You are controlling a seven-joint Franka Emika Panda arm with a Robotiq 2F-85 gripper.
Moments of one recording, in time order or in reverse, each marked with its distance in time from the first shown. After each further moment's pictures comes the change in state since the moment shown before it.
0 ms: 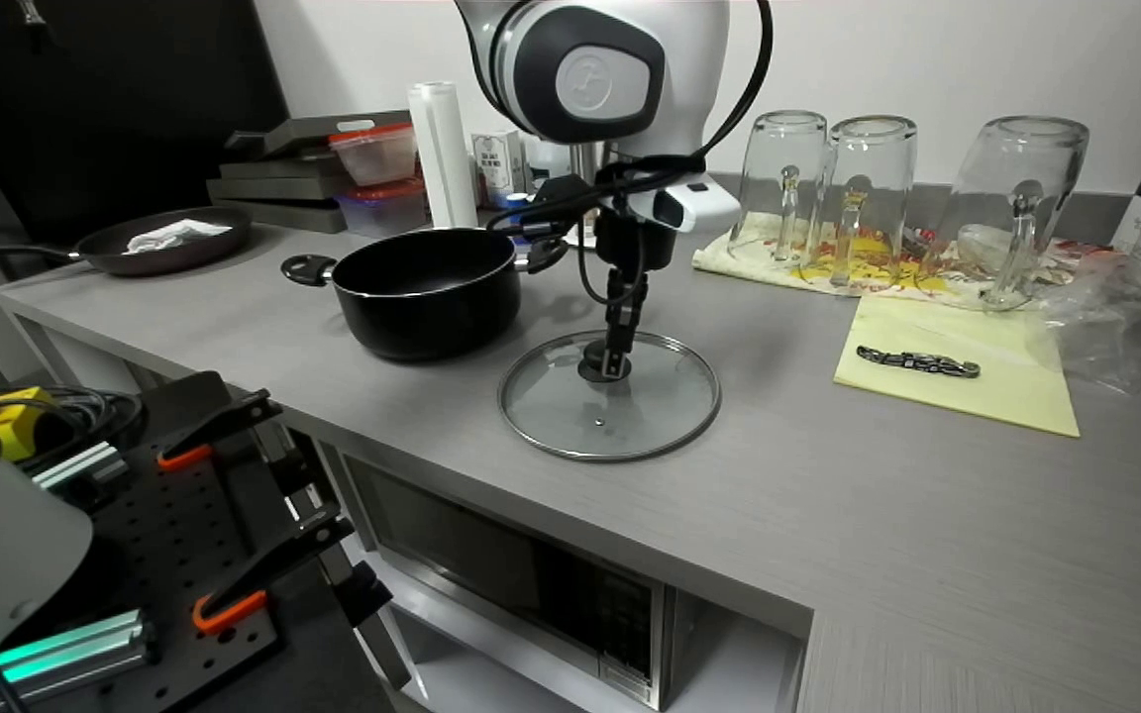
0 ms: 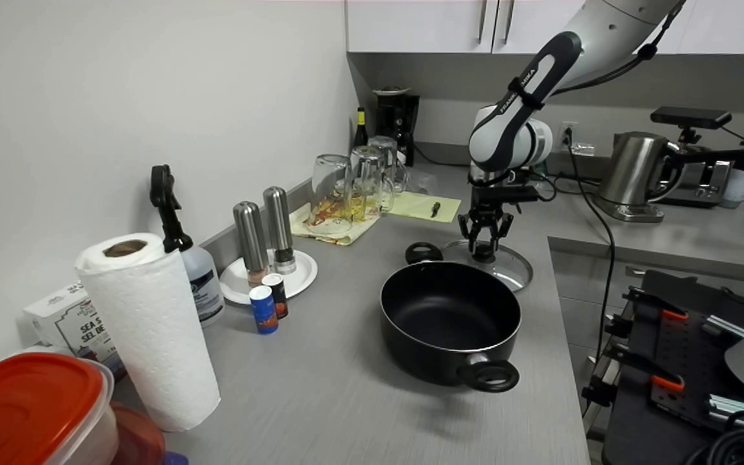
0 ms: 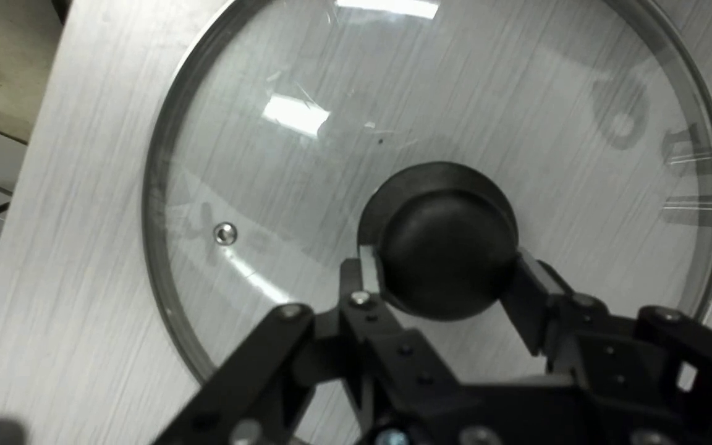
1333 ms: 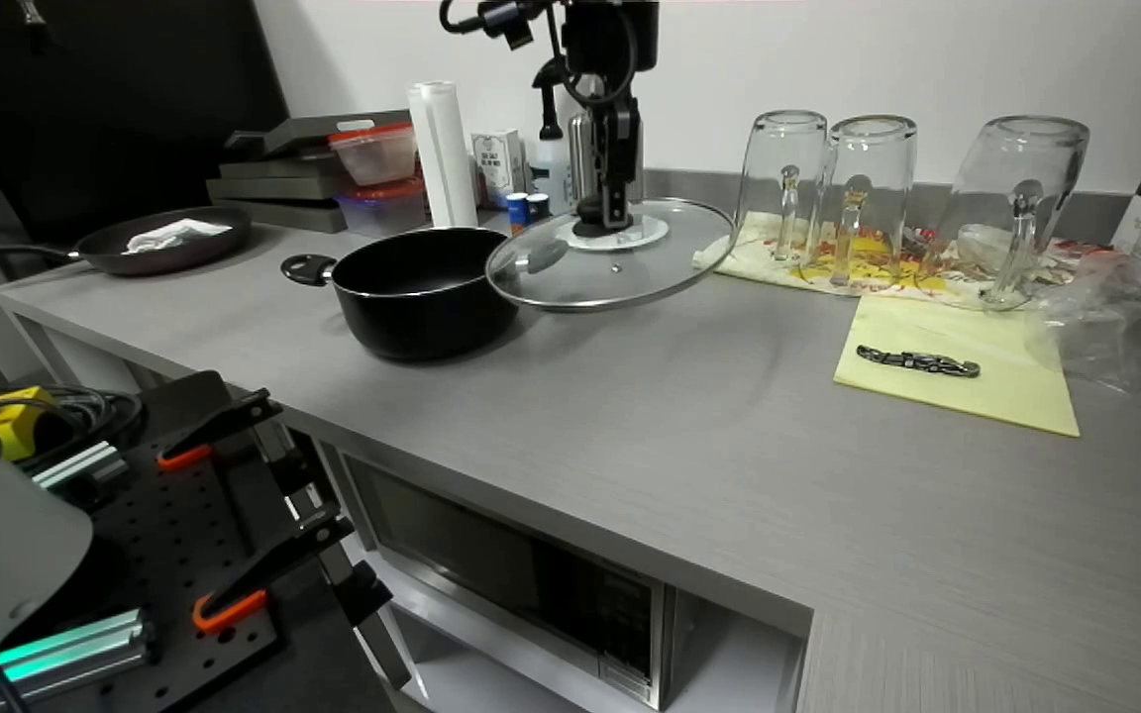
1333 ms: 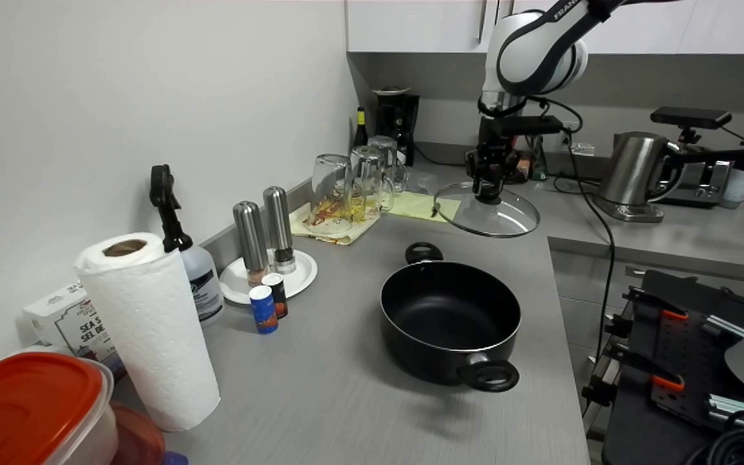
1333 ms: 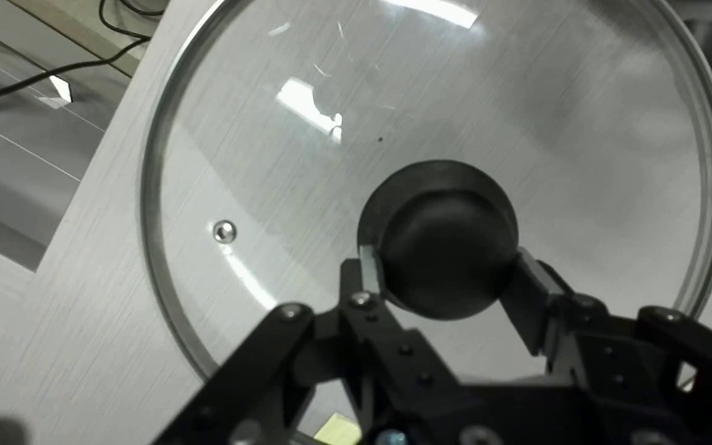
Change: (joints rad) arm 0.068 -0.390 -0.026 -0.110 -0.182 -0.124 -0.002
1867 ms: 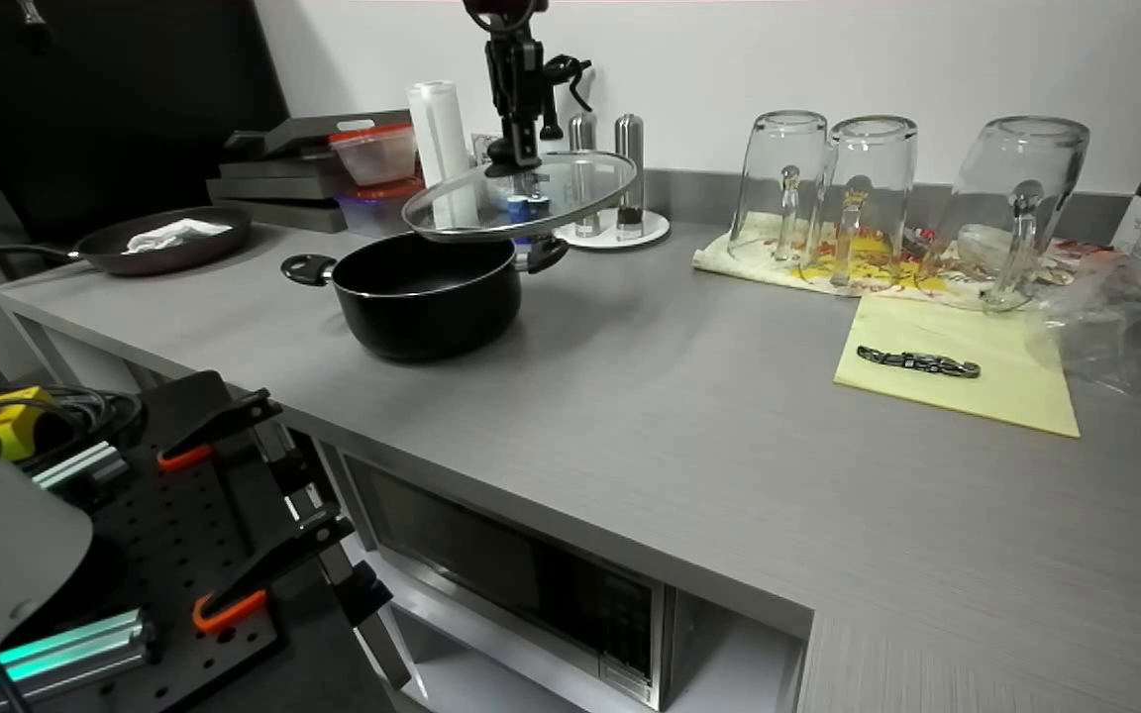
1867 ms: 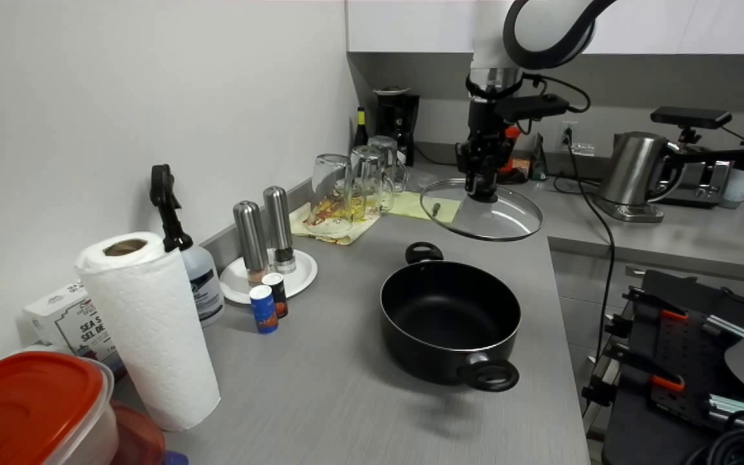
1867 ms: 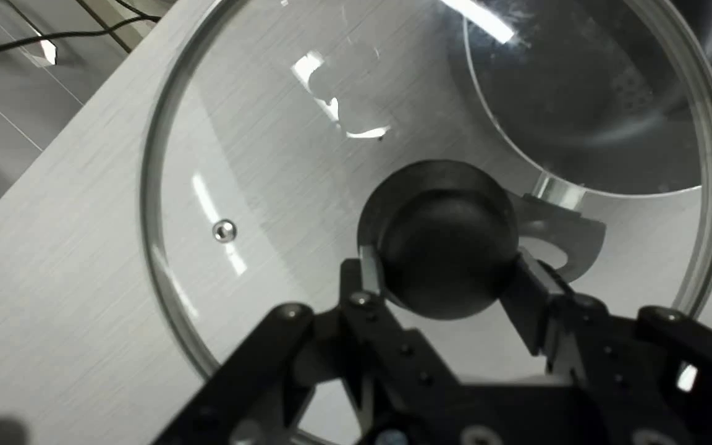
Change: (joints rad) arm 0.068 -0.144 0.143 -0.056 -0.055 -0.102 -0.001
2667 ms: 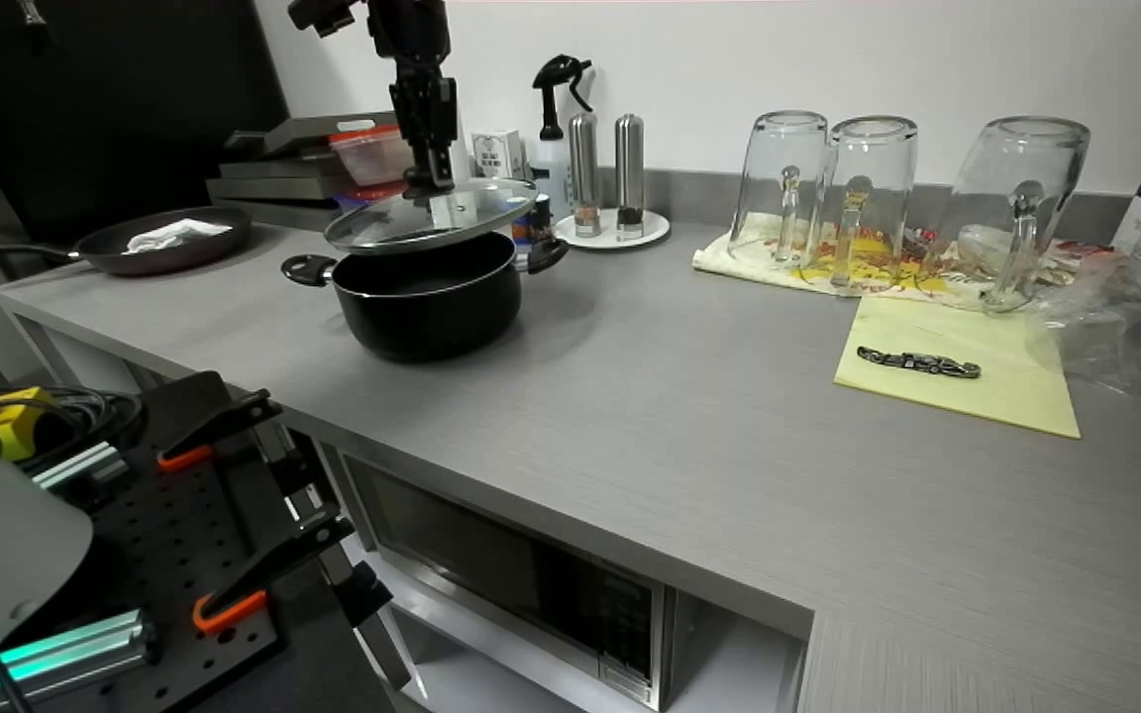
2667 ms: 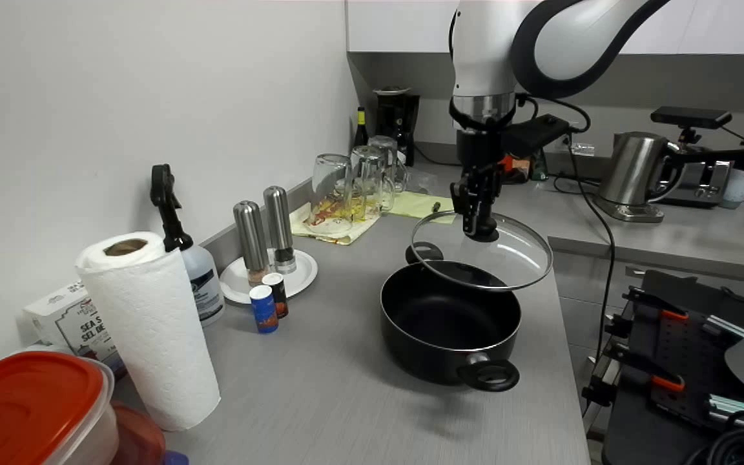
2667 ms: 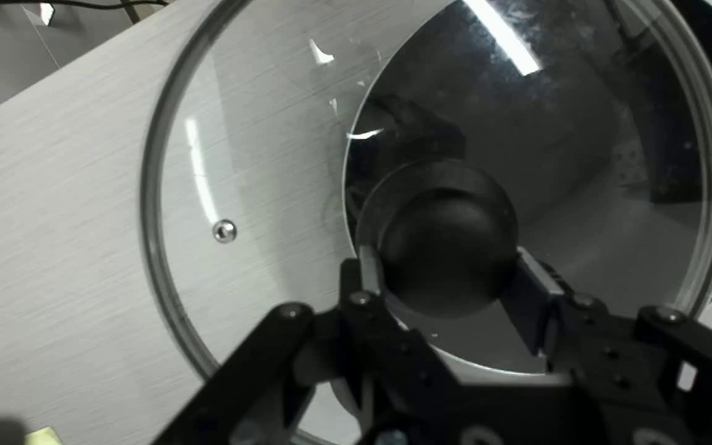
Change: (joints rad) arm 0.094 0.015 0.150 -0.055 -0.057 -0.004 0.001
